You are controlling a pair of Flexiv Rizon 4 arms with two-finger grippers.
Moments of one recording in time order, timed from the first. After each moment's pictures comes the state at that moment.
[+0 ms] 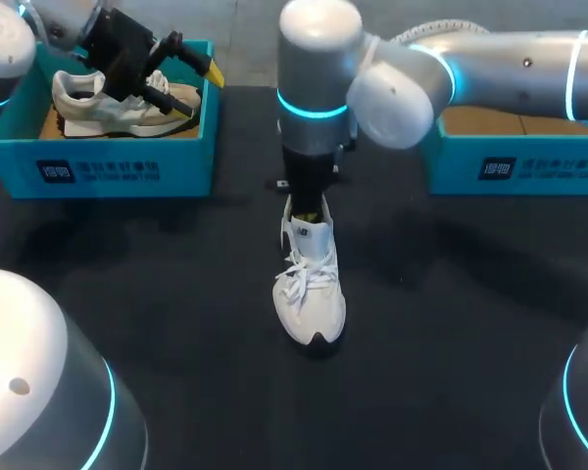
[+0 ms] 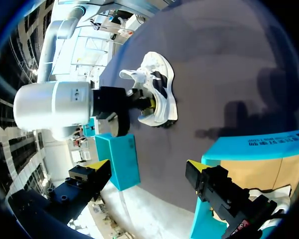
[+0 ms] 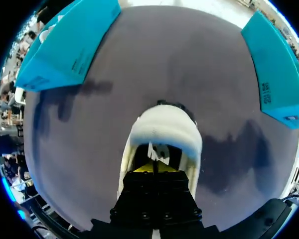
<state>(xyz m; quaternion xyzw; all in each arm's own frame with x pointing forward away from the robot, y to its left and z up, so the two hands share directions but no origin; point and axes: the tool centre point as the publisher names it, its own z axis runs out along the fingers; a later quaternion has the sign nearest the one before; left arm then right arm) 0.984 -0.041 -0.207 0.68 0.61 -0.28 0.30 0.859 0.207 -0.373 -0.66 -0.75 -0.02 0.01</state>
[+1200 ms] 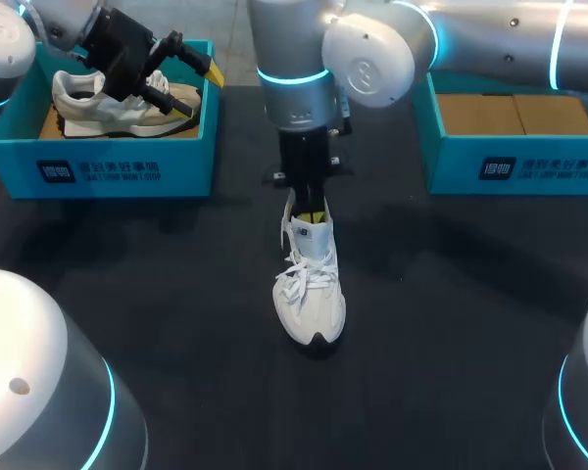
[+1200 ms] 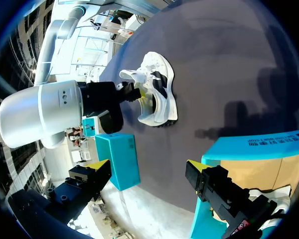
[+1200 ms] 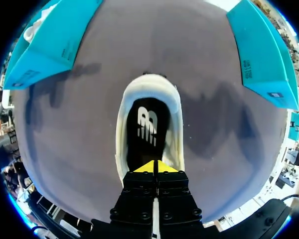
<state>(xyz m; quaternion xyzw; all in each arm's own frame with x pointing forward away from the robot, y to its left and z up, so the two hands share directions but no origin) 0.984 -0.041 -0.207 0.68 0.61 -0.28 0.30 0.823 0.199 -0.342 -0.69 -0.72 0.09 0.03</state>
